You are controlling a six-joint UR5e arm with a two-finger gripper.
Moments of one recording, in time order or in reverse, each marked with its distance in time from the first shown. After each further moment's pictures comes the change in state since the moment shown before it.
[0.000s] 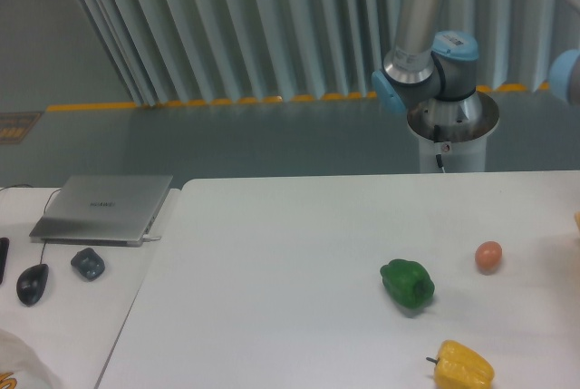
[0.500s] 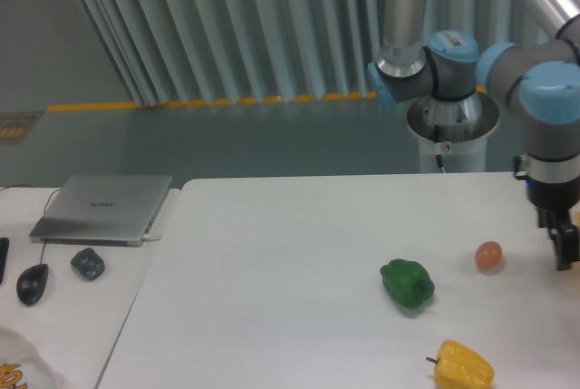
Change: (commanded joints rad) arm -0.157 0.037 0.009 -0.170 -0.018 -0.109
